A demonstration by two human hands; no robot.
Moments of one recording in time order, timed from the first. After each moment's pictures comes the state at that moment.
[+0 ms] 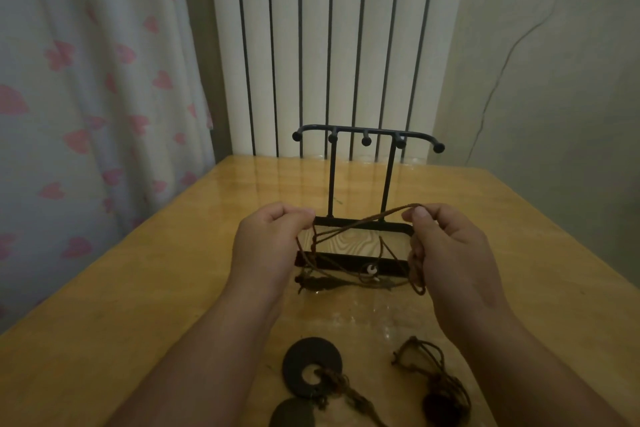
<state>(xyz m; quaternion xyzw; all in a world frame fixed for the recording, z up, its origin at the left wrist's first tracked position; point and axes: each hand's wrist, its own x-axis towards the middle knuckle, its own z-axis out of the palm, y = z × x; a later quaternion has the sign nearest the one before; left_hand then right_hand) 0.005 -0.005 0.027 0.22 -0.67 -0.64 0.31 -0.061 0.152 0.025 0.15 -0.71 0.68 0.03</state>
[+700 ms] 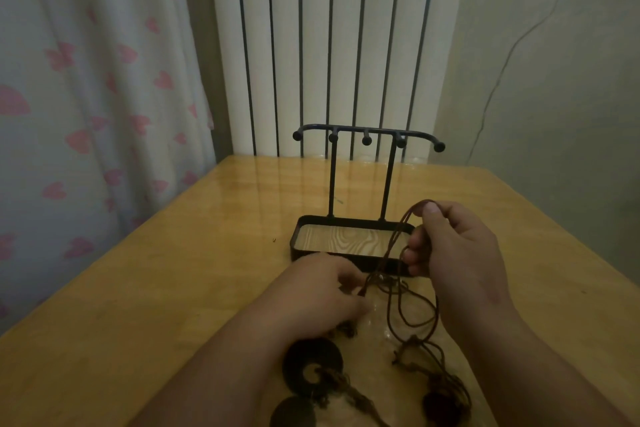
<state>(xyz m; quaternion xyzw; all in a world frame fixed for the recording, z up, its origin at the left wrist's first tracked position) 0.001 0.012 0.011 0.10 -0.94 -0.32 -0.01 -0.064 0.154 0.023 0.13 -0.69 0.71 0.05</state>
